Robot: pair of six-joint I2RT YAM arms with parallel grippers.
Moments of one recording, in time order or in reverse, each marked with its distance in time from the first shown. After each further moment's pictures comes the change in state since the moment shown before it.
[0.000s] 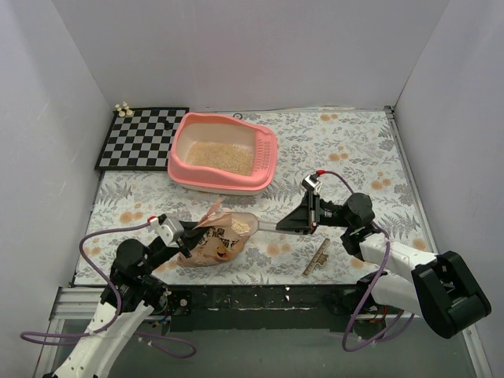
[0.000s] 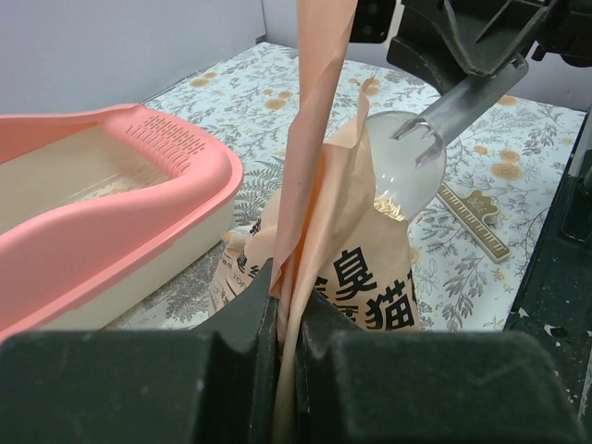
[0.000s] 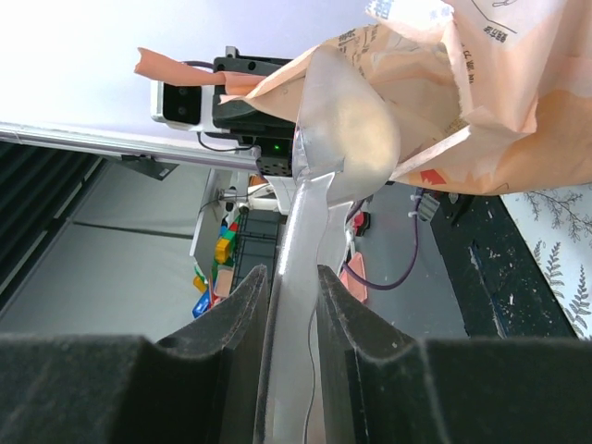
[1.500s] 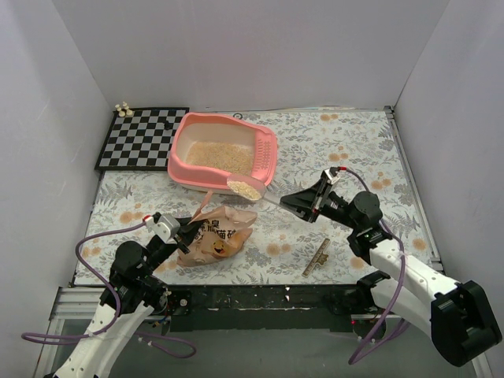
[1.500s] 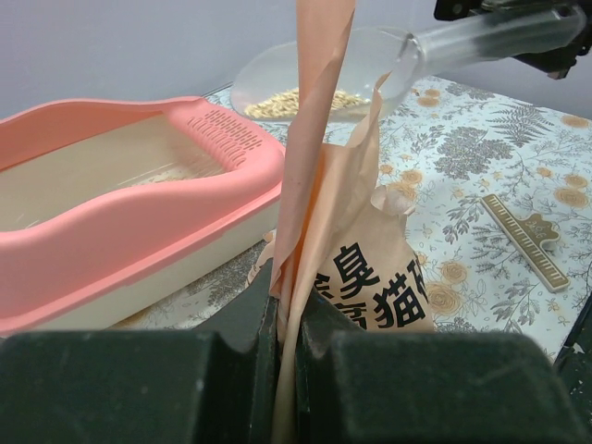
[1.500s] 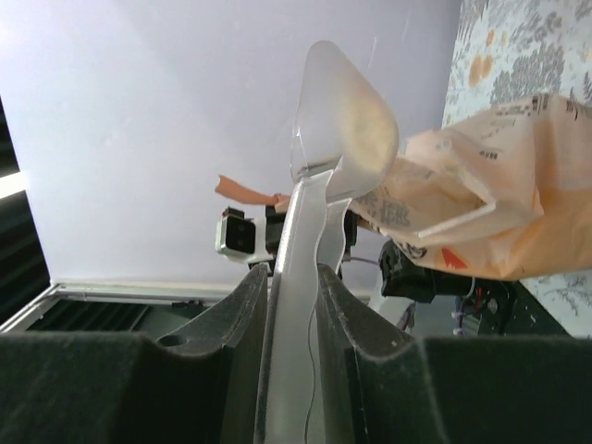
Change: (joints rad) left arm -0.002 -0.032 -0.004 -0.014 -0.163 0.007; right arm -0.015 -0.246 0.017 -0.298 0.364 0.112
